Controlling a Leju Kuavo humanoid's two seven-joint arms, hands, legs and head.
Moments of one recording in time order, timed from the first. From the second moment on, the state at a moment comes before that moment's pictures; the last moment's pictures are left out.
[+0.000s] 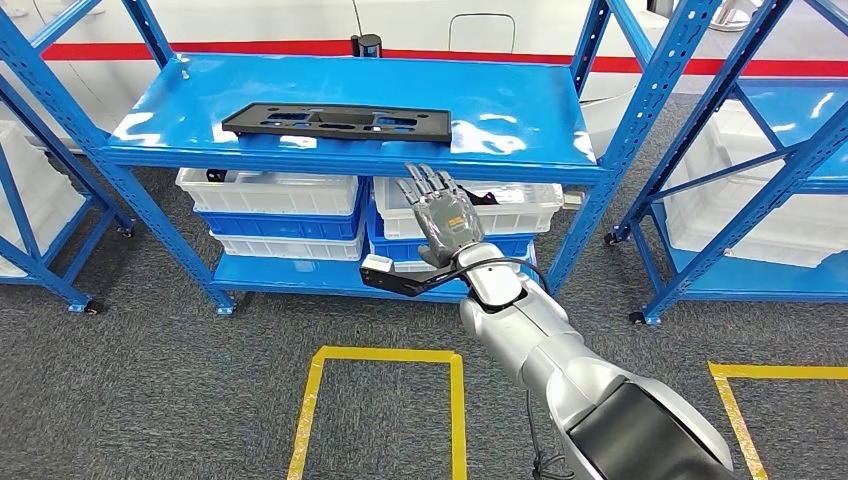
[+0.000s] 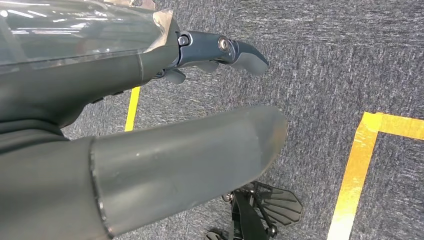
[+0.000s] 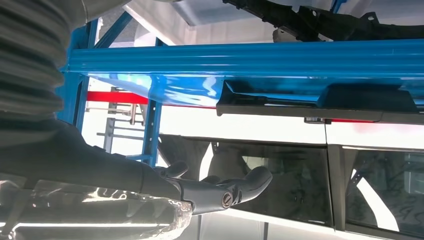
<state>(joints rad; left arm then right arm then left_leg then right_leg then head) -0.06 -0.13 0.57 -0.21 -0.43 0.29 -0.31 -0.93 0.21 0.71 -0.40 1.17 -0.53 0.02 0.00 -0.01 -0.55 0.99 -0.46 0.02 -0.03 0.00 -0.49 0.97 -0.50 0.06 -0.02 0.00</state>
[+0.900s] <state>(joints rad) -0.07 -0.12 0.57 -0.21 -0.44 0.28 -0.31 -0.92 0.19 0.68 -0.41 1.21 -0.53 0.02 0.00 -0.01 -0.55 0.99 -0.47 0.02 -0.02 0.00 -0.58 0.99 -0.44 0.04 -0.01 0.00</state>
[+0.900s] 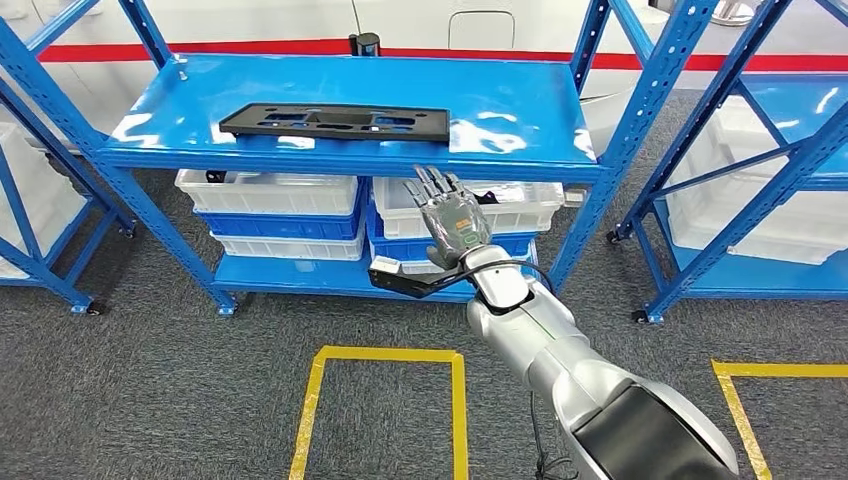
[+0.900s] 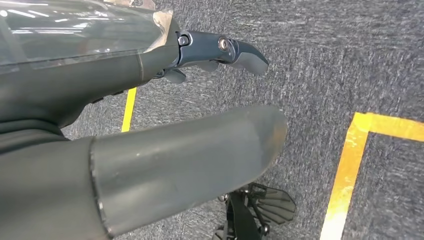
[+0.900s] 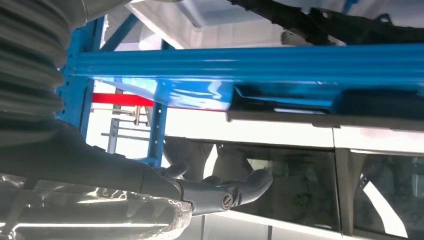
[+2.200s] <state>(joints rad) -0.08 -0.12 0.60 -0.21 -0.45 0.26 -0.32 -0.93 0.19 0.65 -0.42 1.25 -0.52 0.01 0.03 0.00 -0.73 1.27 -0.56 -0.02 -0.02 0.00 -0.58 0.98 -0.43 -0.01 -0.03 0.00</state>
